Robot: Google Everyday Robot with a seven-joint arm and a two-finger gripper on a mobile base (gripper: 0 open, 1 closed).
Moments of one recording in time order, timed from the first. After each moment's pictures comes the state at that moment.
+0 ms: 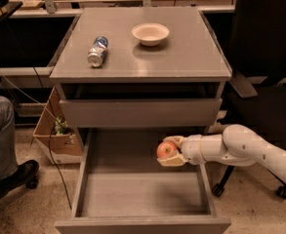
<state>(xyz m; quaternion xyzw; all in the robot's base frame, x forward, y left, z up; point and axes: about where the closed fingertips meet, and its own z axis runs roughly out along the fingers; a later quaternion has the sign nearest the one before) 0.566 -0.091 0.580 -0.51 0.71 0.28 0.40</state>
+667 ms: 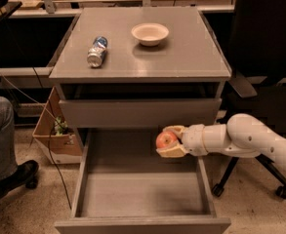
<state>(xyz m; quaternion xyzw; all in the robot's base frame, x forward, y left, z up) 0.568 -0.086 0.634 -0.52 0.69 0.27 0.42</state>
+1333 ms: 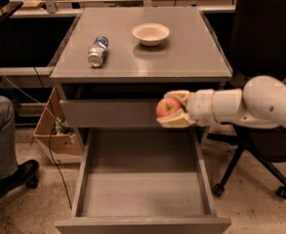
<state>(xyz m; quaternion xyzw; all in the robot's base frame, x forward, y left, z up) 0.580 -0.079 0.779 -0.55 0.65 0.21 0.48</state>
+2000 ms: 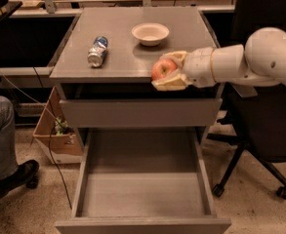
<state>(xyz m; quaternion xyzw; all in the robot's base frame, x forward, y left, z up) 0.625 -0.065 0.880 -0.56 0.62 0.19 0.51</state>
